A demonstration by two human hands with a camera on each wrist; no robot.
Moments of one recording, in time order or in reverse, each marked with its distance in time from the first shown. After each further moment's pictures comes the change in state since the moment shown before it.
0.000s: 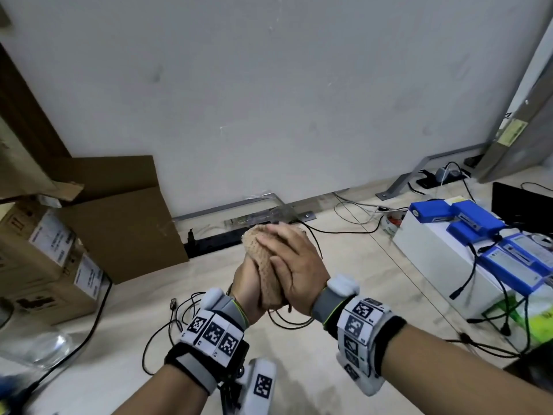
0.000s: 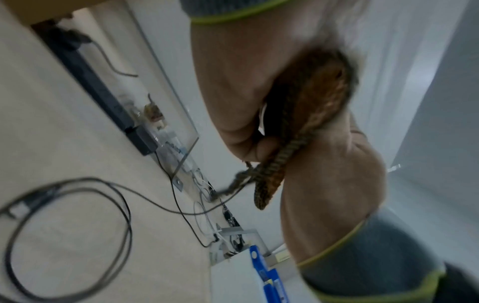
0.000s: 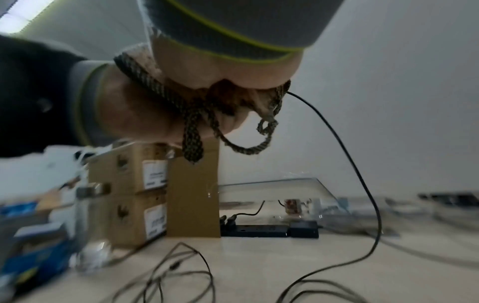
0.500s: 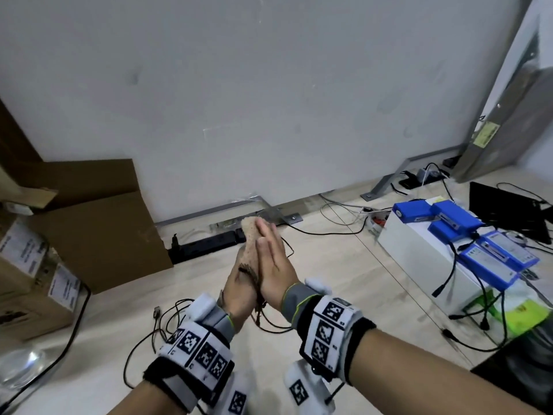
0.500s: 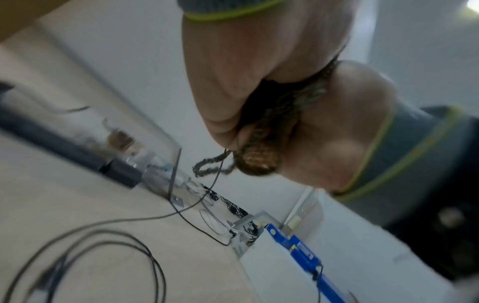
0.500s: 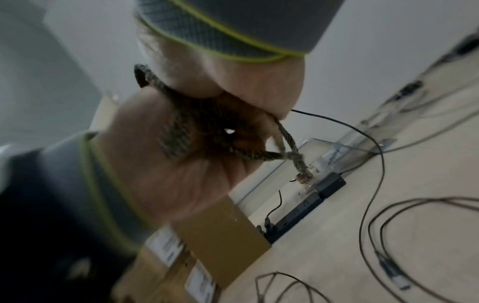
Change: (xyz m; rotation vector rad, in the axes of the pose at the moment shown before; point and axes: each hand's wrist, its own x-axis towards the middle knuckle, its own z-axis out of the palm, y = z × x) left_hand -0.008 -0.002 -0.003 0.554 -0.064 0.345; right_hand 0.016 -0.026 0.018 0.510 -0.001 0.721
